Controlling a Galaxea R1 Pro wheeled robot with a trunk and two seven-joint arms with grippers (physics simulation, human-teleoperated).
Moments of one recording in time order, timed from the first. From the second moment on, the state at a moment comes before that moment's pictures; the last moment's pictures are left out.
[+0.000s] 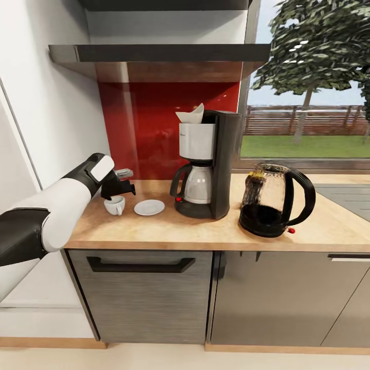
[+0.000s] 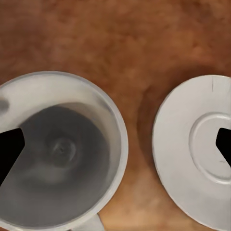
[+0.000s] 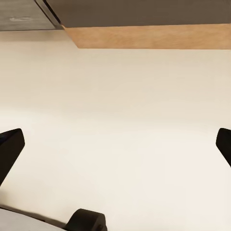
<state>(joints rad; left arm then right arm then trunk) -1.57 0.04 -0.05 -0.21 0.51 1.00 0.40 -0.22 -0.41 0.73 0.00 -0.98 -0.44 0.76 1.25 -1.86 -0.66</state>
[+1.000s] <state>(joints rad) -1.57 0.04 -0.05 -0.21 0.51 1.00 0.40 -0.22 -0.41 0.73 0.00 -0.98 -0.44 0.76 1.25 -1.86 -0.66</state>
